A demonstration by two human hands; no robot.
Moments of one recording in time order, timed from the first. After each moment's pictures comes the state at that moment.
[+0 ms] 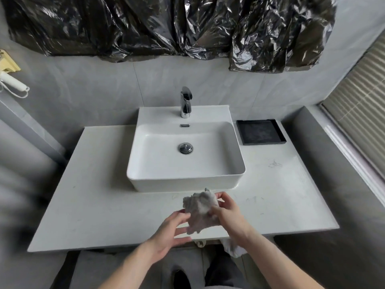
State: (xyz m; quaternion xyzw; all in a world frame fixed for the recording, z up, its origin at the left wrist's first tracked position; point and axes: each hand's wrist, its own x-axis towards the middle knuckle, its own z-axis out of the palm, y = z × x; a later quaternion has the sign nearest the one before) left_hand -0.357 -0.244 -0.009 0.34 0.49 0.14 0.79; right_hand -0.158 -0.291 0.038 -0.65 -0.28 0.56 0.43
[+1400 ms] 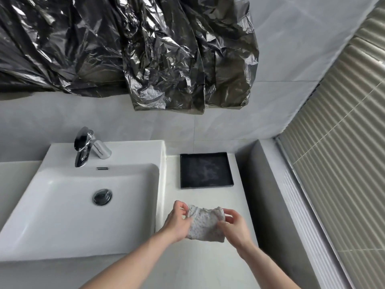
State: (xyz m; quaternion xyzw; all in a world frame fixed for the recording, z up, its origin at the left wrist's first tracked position) left_hand 0.075 -0.103 -0.030 0.59 0.60 0.07 0.54; right_hand 0.257 -0.193 -0.020 -0.76 -0.22 0.49 0.37
